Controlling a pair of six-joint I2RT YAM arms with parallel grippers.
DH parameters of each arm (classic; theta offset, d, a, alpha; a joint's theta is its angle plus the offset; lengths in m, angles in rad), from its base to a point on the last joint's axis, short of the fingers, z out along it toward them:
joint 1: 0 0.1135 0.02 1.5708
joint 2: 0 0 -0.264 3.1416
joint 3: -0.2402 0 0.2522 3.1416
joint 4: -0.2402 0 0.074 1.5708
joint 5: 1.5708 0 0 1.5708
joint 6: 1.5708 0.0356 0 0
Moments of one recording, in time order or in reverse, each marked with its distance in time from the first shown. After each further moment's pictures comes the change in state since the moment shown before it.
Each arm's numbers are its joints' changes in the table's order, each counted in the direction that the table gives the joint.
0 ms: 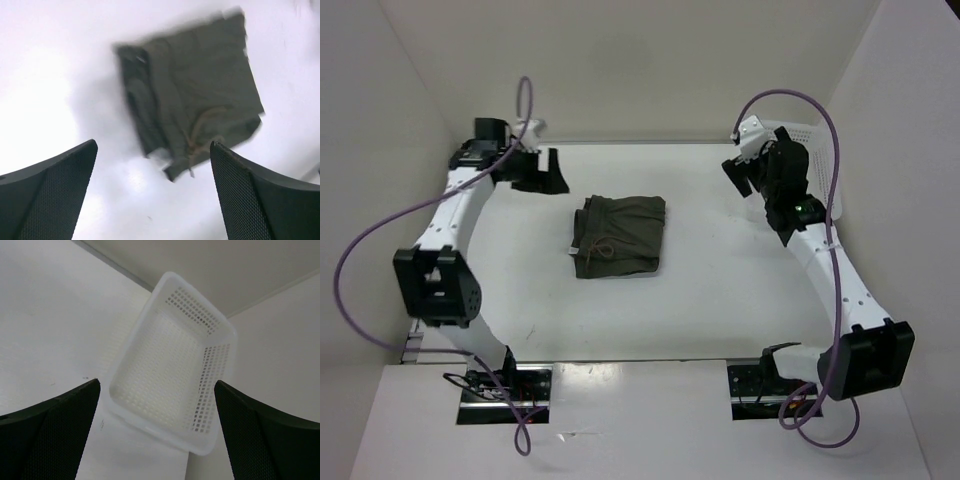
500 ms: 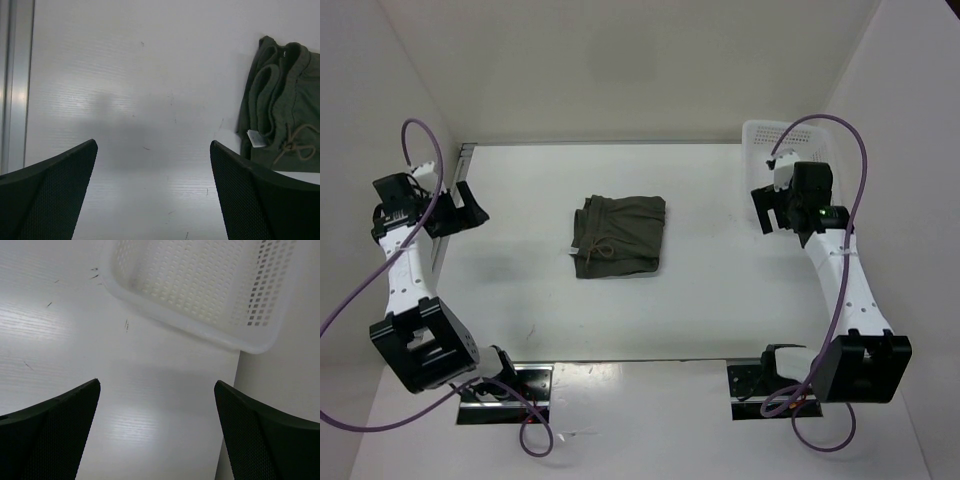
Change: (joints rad) left arm 0.550 0.422 0.460 0.162 -0.078 -0.001; right arm -0.223 0.019 0.015 -0.450 -0.092 0.230
